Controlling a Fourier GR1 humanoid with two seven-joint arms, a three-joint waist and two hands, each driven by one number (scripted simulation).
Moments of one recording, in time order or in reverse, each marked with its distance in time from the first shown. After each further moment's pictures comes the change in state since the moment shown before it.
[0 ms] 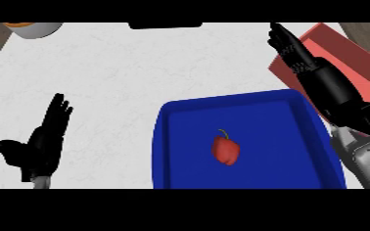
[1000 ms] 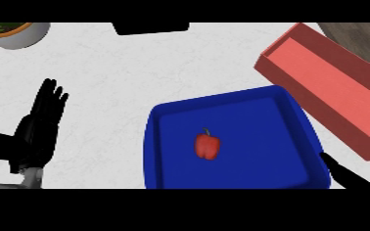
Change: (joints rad) left arm -0.034 0.006 0.042 -0.151 0.059 0.029 0.109; right arm 0.766 -0.082 -0.137 -0.228 0.685 -0.742 0.228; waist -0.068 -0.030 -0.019
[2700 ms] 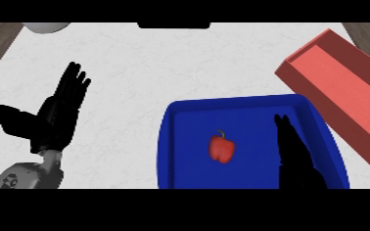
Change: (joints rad) left arm -0.135 -0.049 -0.056 -0.016 -0.059 0.003 0.125; right arm -0.326 0.391 0.516 -0.258 0.615 0.673 0.951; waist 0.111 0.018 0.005
